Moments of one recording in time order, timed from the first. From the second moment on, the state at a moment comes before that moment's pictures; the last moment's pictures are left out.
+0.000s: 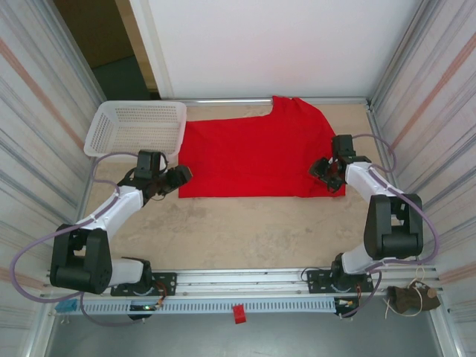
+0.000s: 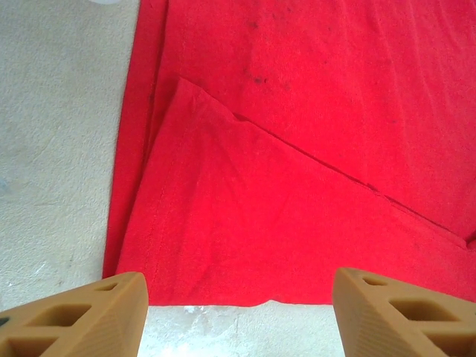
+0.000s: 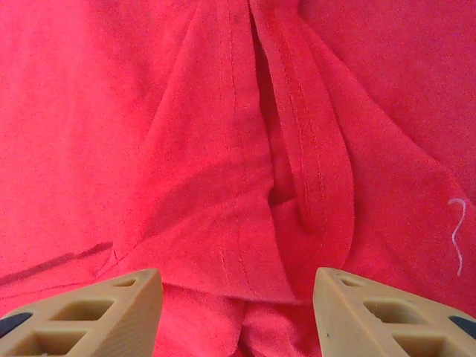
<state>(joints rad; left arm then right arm) -0.18 1.30 0.73 -0.29 0.26 -0.62 0.03 1.52 0.93 -0.51 -0.09 0.59</state>
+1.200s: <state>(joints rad) -0.18 1.31 0.73 -0.27 0.27 -0.63 0.07 1.78 1.38 -0.58 -0.17 0.51</state>
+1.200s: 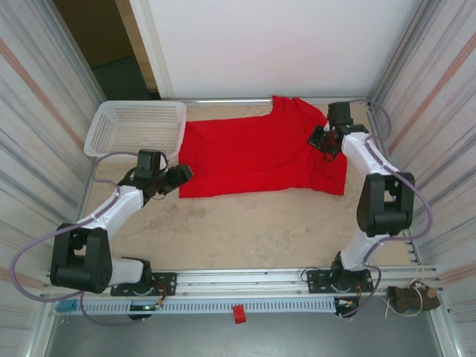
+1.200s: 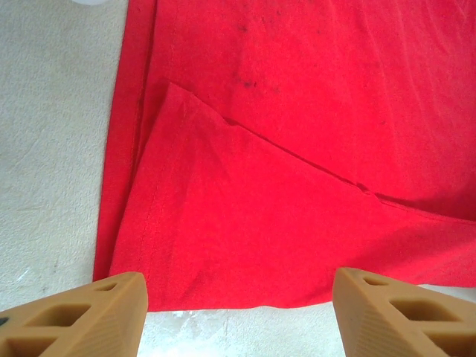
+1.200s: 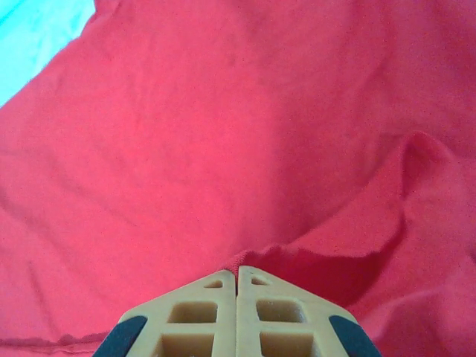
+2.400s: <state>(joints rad) -0.22 1.34 0.75 -0.28 0.27 -0.63 -0.03 2.06 1.53 -0.63 -0.24 0.57</state>
